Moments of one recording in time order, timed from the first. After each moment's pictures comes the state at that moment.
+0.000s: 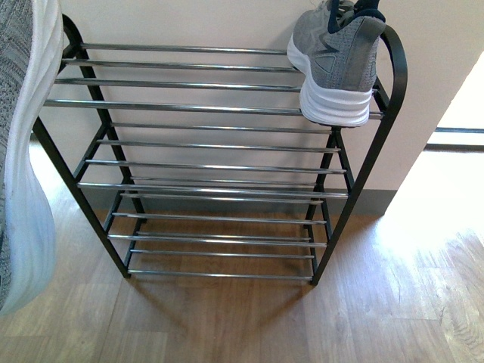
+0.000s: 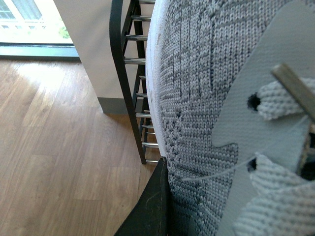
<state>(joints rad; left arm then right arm) -0.34 0.94 0.39 0.10 -0.29 -0.15 0.00 0.45 0.05 0.40 0.00 0.00</state>
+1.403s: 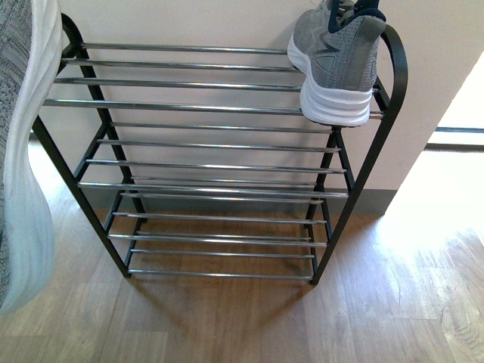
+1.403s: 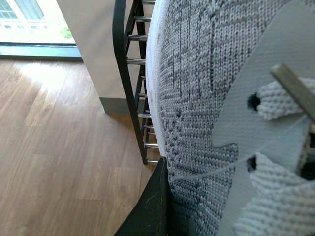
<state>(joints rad) -0.34 0.94 0.39 0.10 -0.29 -0.15 0.00 0.01 0.02 0.00 0.00 0.00</state>
